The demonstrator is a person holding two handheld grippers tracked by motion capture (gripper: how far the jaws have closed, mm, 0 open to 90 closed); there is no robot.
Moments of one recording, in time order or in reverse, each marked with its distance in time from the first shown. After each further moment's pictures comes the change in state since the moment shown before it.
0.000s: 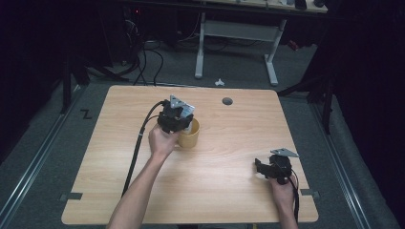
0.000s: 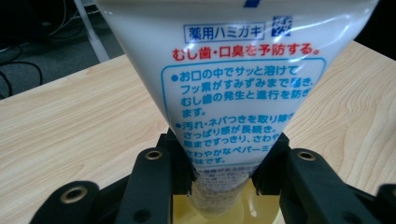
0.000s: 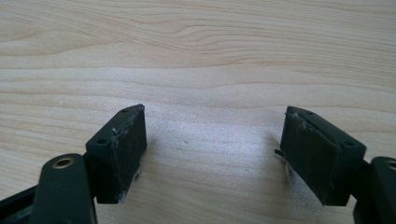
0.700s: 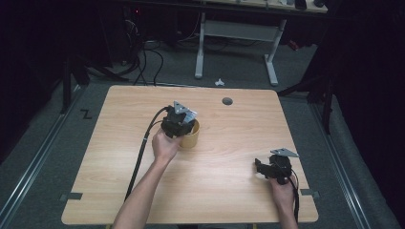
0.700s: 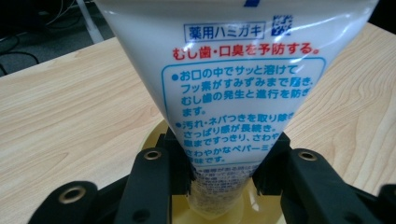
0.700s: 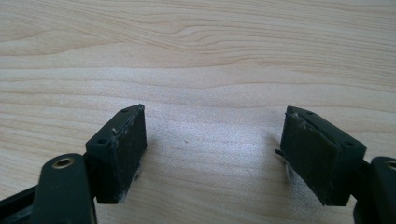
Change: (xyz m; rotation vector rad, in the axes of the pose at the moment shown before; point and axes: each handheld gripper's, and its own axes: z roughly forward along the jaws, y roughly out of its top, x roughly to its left) left arm -0.006 -0.016 0.019 0.037 0.012 0.004; right arm 0.000 0.000 0.000 0.000 0.000 0.000
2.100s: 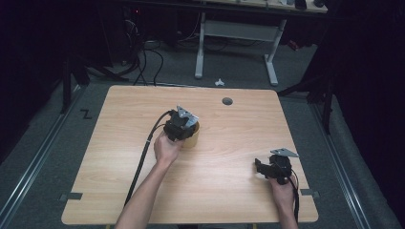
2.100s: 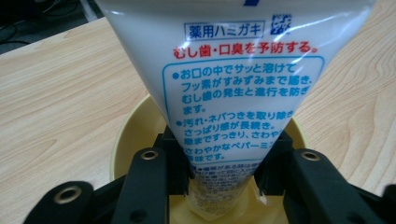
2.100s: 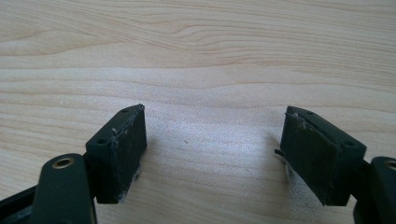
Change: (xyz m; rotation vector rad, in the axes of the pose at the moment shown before) left arm -0.003 -0.013 0.016 0.045 0.008 0.010; right arm 0.000 0.000 0.000 0.000 0.000 0.000
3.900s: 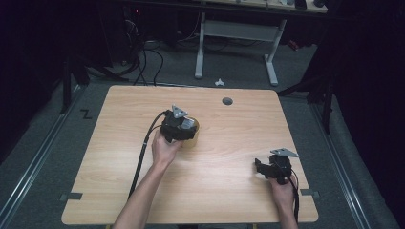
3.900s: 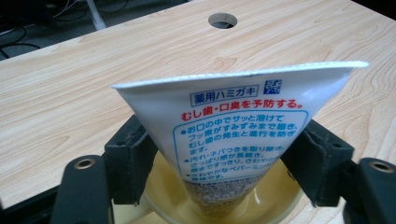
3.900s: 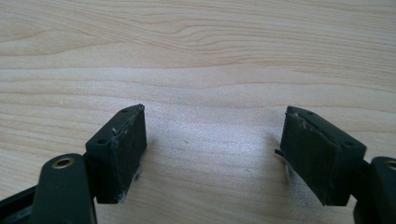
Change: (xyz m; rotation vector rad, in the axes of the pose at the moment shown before) left arm 0.004 -0.002 -0.014 -0.045 0.015 -0.036; right arm 0.000 0.000 0.000 -0.002 0.000 0.001
